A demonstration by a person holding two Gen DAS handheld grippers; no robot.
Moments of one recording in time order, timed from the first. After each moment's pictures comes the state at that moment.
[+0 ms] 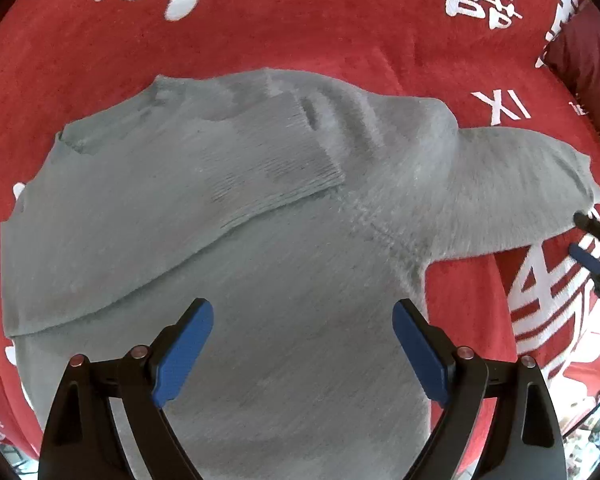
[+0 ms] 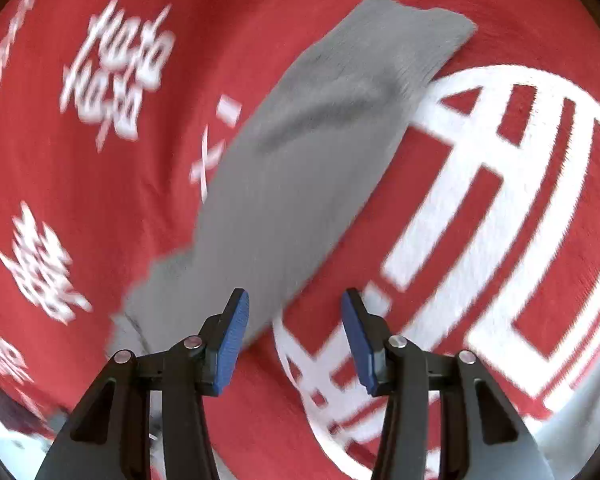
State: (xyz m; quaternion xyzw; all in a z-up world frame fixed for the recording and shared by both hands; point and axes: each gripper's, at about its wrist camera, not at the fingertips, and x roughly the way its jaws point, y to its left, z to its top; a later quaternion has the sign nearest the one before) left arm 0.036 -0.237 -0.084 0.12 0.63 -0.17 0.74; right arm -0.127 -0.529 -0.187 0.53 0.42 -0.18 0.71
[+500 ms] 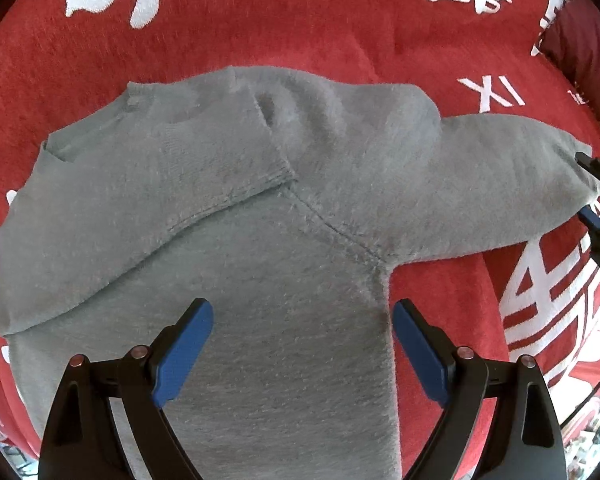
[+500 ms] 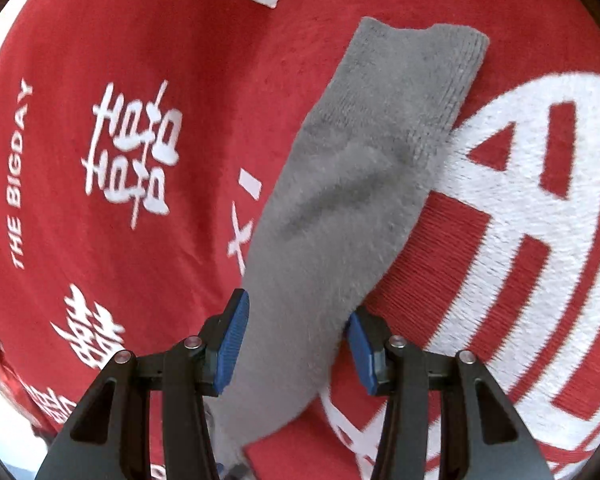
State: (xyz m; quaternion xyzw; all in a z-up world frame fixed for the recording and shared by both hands) left arm 0.024 -0.267 -0.092 0.13 0.63 -0.17 0.75; right arm -0.119 -0.554 -0.197 0.61 0.31 -0.16 0.71
